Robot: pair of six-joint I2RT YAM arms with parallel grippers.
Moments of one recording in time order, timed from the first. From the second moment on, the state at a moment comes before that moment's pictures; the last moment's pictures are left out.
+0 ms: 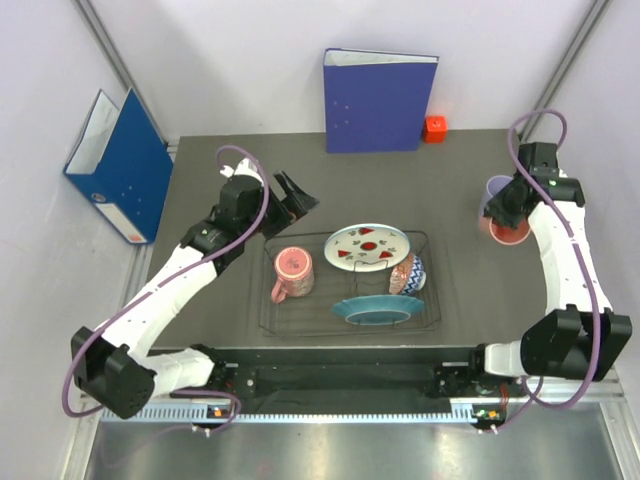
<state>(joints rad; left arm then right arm) -0.50 1.19 1.07 -0.33 0.03 -0.95 -0.11 1.34 1.35 -0.98 0.10 0.72</state>
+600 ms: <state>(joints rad) -0.50 1.23 1.06 -0.39 0.06 -0.95 -0.14 1.66 1.45 -0.99 0.20 0.75</state>
